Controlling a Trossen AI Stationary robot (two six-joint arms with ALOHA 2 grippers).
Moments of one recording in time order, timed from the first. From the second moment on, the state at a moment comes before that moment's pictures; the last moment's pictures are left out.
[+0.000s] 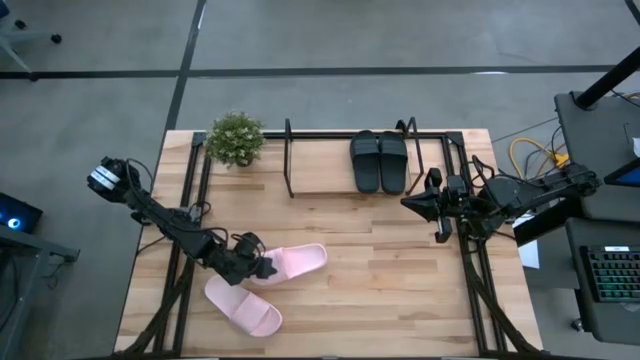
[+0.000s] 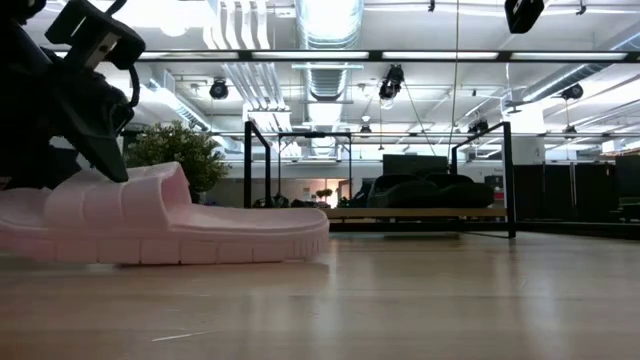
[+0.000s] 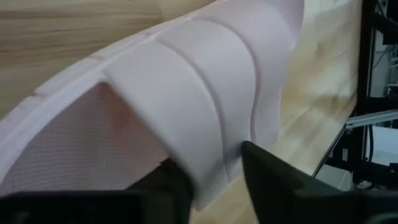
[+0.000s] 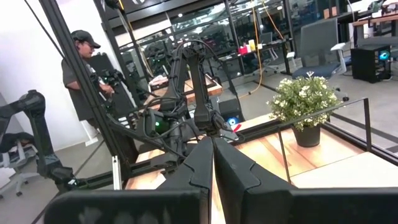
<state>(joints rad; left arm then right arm) -0.60 1.28 0.49 -0.01 -0.35 -1.80 0.32 0.60 0.56 0.11 0.37 0.28</state>
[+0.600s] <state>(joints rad) -0.60 1.27 0.49 0.05 -0.35 -1.76 0.32 0.60 0.56 0.11 0.37 0.29</state>
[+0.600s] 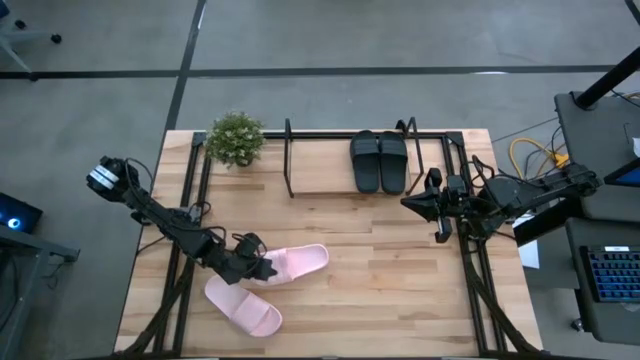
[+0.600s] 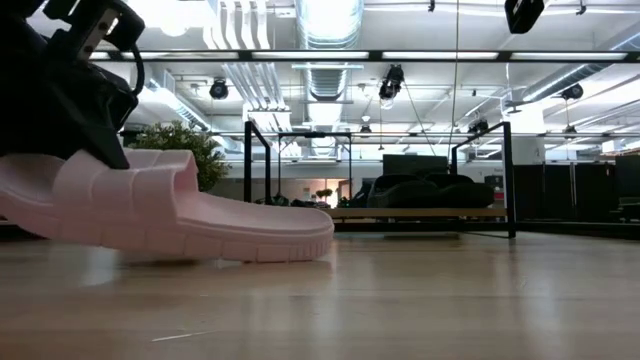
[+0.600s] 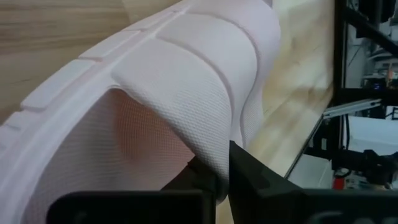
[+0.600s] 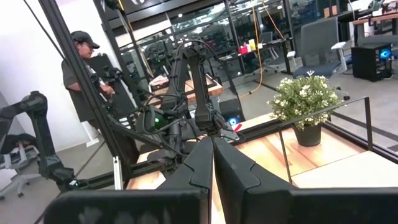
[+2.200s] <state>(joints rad) -0.60 1.02 0.48 0.12 -0.50 -1.56 0.32 0.60 0.56 0.05 0.36 0.52</state>
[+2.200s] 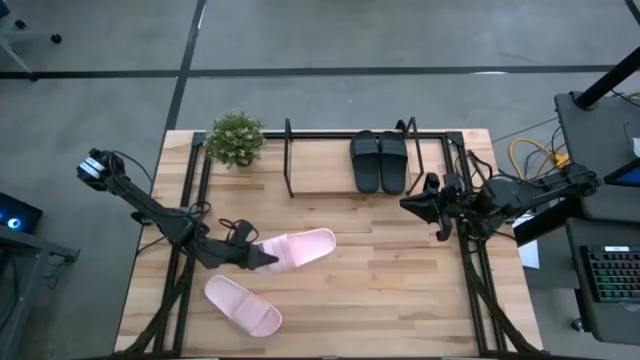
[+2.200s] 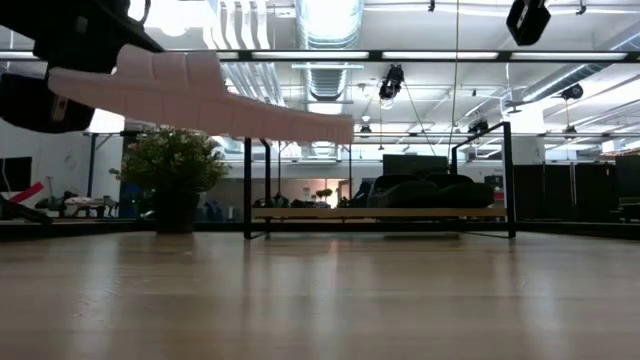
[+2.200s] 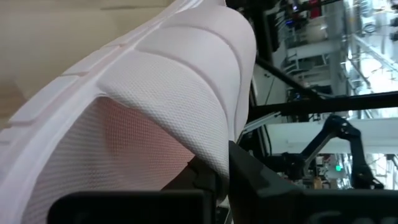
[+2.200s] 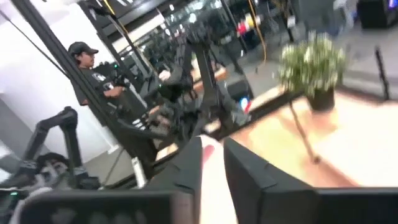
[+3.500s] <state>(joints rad) -0.53 0.98 0.49 0.23 -0.58 -1.48 0.32 1.19 1.16 -0.50 0.32 0.16</state>
